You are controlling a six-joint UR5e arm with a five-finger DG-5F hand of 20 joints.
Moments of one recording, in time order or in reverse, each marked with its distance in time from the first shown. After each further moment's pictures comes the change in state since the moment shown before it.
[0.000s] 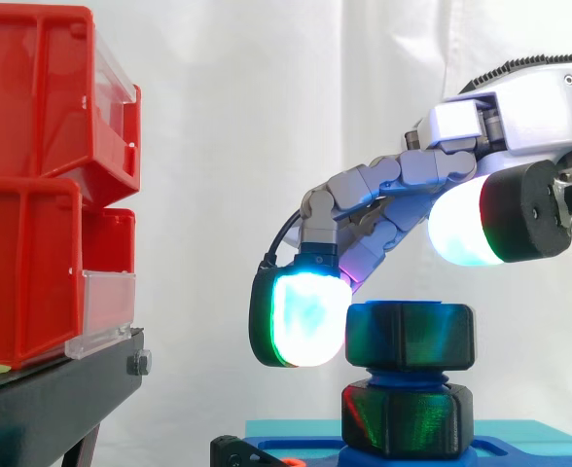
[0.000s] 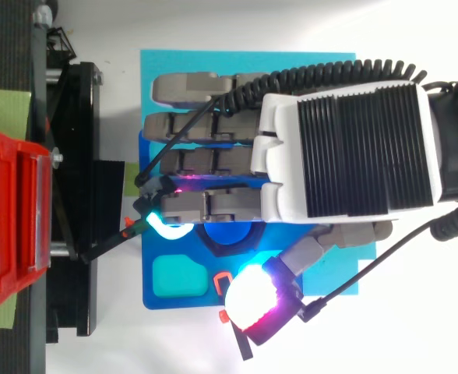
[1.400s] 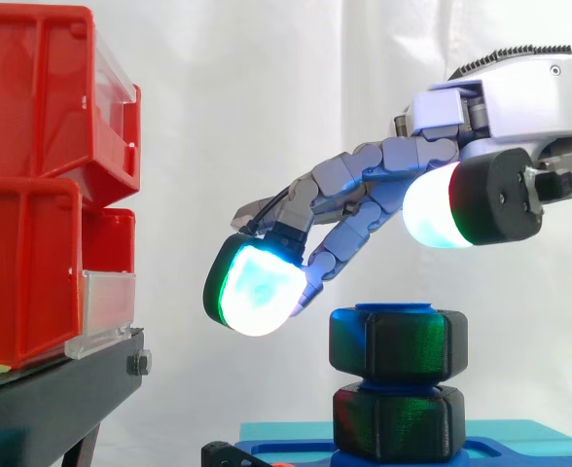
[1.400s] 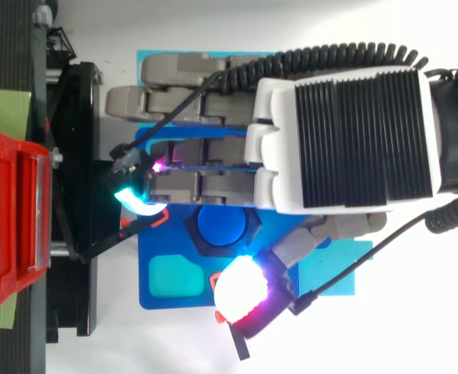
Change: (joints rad) arm -0.001 -0.001 0.001 0.044 0.013 -0.006
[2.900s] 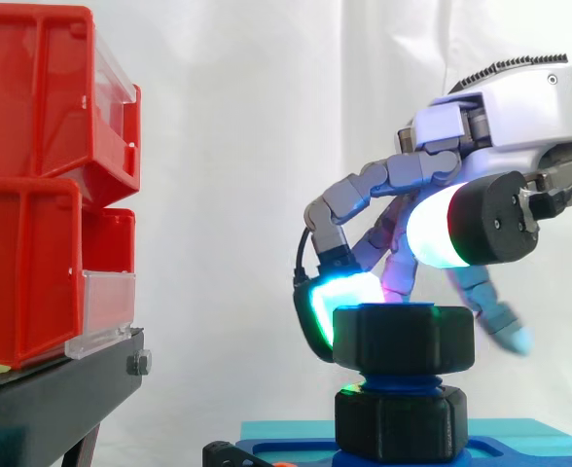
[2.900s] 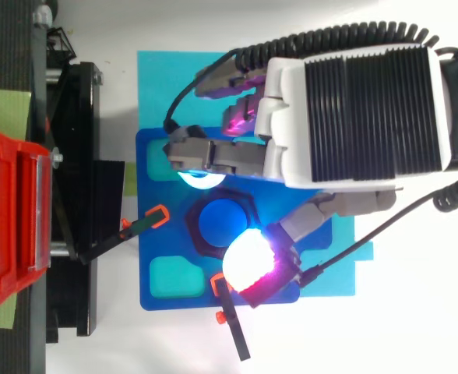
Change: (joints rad) arm -0.025 0.001 0.021 -0.061 -0.014 -0.007
